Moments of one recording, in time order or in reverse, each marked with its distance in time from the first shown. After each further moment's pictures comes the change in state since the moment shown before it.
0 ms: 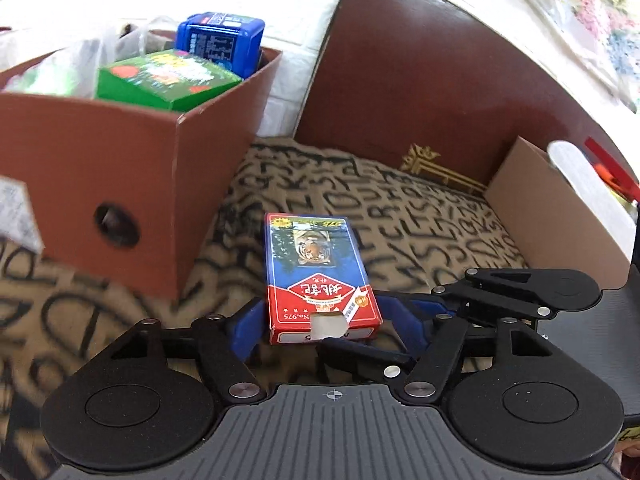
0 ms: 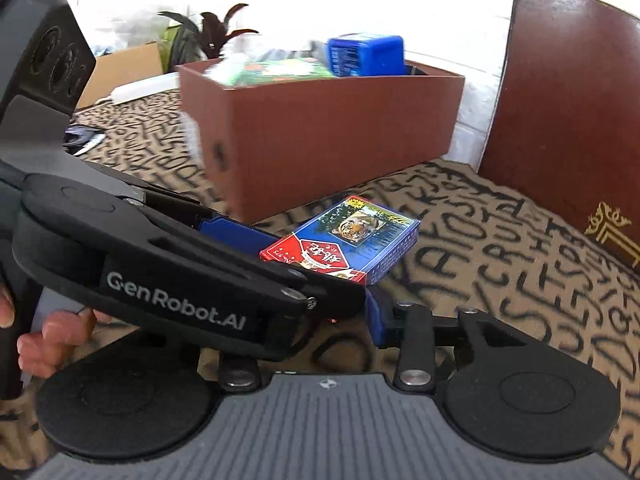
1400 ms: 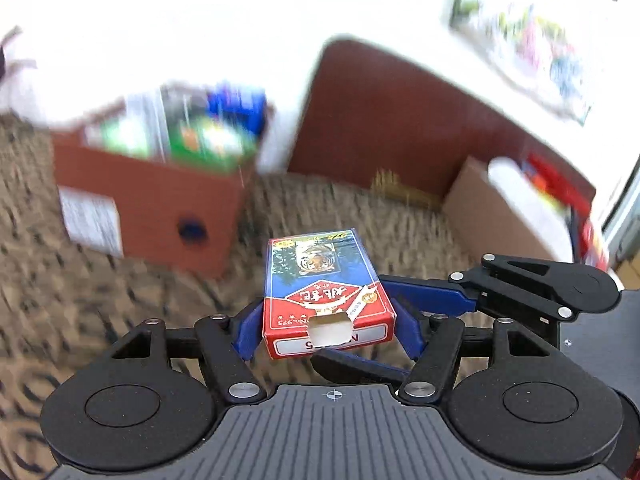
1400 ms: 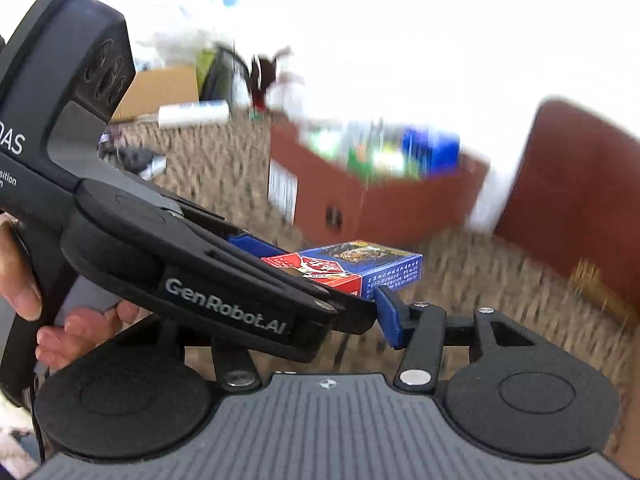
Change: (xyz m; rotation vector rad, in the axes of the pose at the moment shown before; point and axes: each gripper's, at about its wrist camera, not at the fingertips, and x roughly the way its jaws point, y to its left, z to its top) left arm -0.114 0.003 0.002 0.042 -0.111 -0.039; right arm -0.081 0.099 0.029 -0.113 -0.130 -0.069
